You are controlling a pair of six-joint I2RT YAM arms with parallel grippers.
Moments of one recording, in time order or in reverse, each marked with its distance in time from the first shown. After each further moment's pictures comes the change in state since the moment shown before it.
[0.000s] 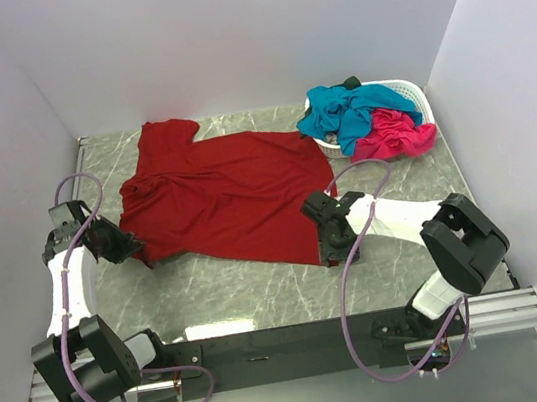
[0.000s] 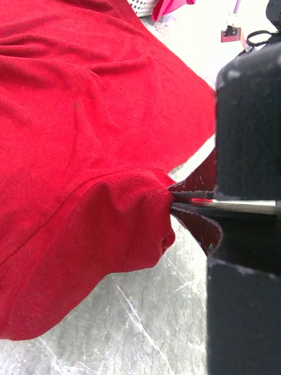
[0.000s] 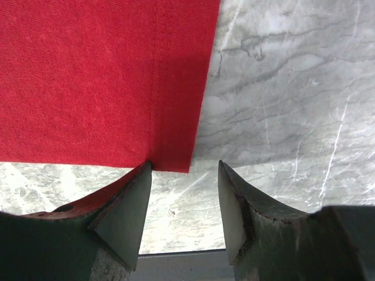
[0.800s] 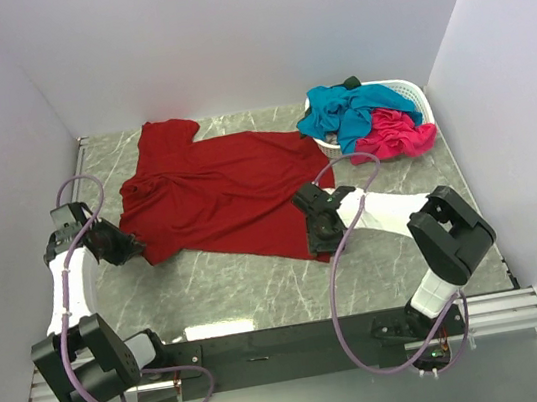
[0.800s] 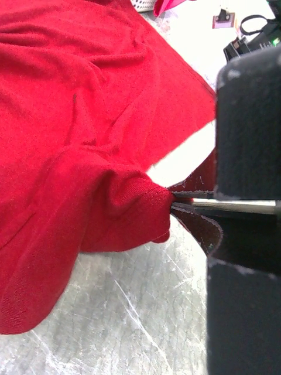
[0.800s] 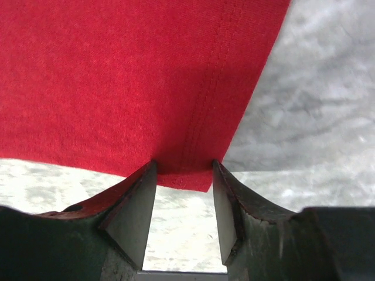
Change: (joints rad) left arm 0.000 0.007 -0.021 0.009 -0.007 0.000; right arm -0.004 0.089 0.080 0.108 -0.031 -0.034
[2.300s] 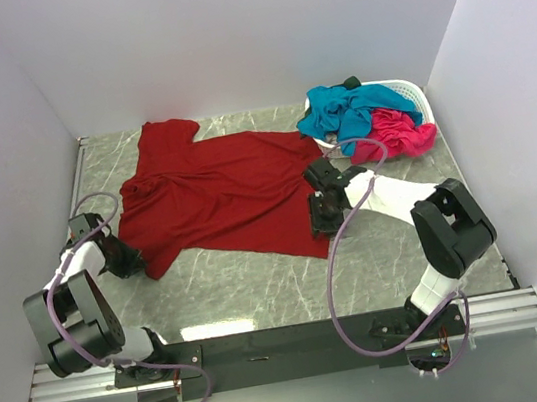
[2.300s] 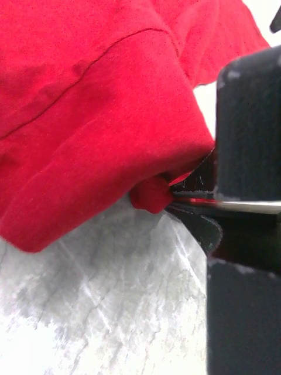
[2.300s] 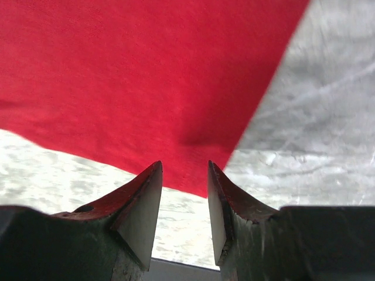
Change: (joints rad) left arm 0.000 0.222 -0.119 0.190 -0.165 0.034; right arm -0.148 0.015 0.107 0.000 -0.160 -0.164
